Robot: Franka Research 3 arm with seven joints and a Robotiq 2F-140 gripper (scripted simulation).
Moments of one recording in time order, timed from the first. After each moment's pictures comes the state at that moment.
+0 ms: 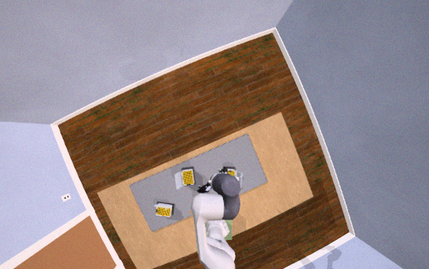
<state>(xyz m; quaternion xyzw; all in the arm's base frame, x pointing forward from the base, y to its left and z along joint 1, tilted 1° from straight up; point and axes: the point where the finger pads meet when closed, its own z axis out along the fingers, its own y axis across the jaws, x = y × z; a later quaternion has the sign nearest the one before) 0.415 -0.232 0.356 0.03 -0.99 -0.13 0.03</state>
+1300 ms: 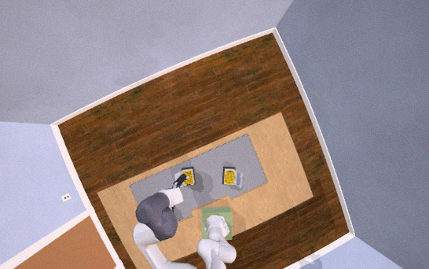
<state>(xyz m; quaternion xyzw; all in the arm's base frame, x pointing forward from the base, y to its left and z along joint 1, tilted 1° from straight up) 0.467 -0.065 0.361 0.27 -0.96 0.03 0.10</state>
